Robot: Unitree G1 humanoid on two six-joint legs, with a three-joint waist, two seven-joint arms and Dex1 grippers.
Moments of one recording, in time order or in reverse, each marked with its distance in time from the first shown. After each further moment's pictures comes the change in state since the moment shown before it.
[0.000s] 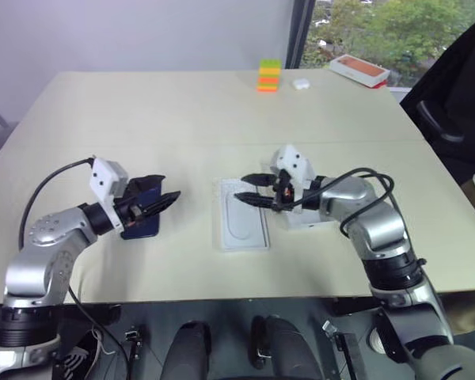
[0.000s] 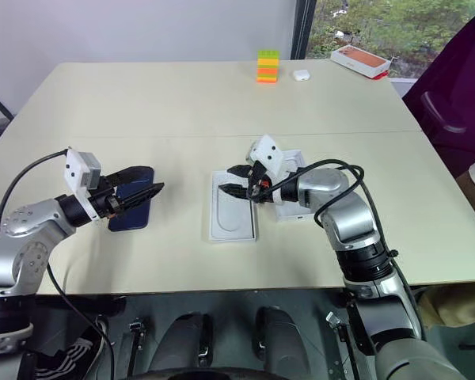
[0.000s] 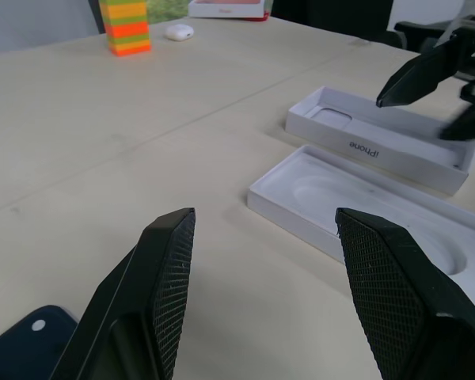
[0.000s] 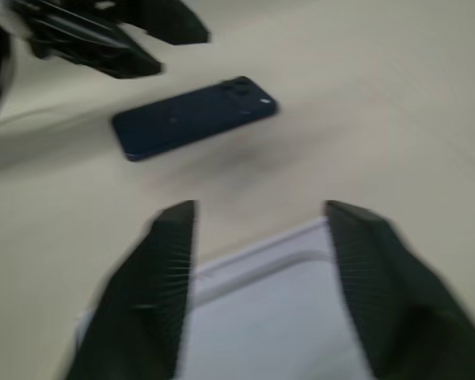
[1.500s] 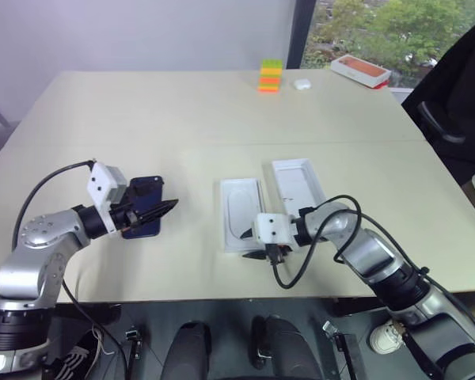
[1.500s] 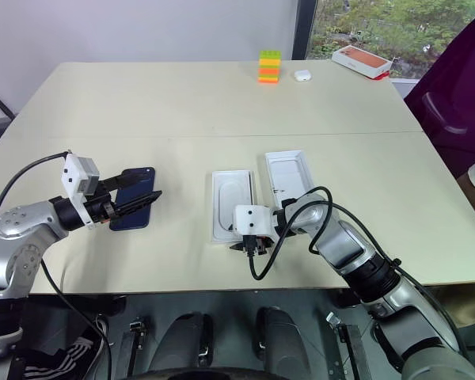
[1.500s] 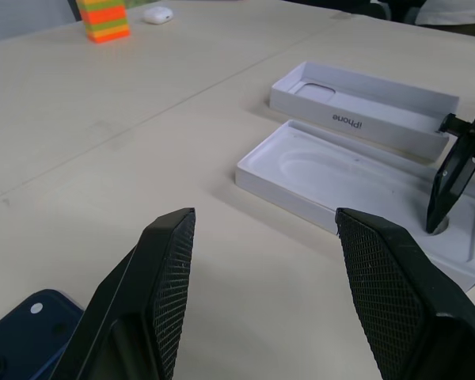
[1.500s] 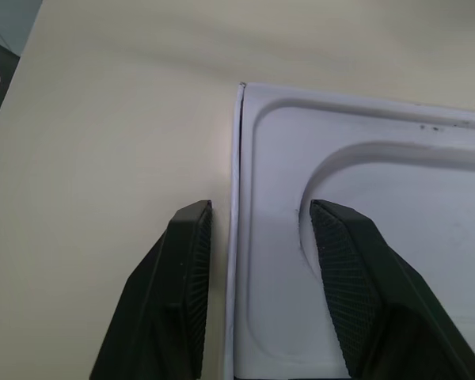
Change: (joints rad) left arm 0.040 0.045 -0.009 -0.008 0.017 -0.035 -0.043; right arm 0.073 -0.177 0.341 0.032 -0.311 -0.359 0.175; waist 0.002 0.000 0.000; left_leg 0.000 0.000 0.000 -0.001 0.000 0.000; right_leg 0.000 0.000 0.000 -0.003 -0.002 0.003
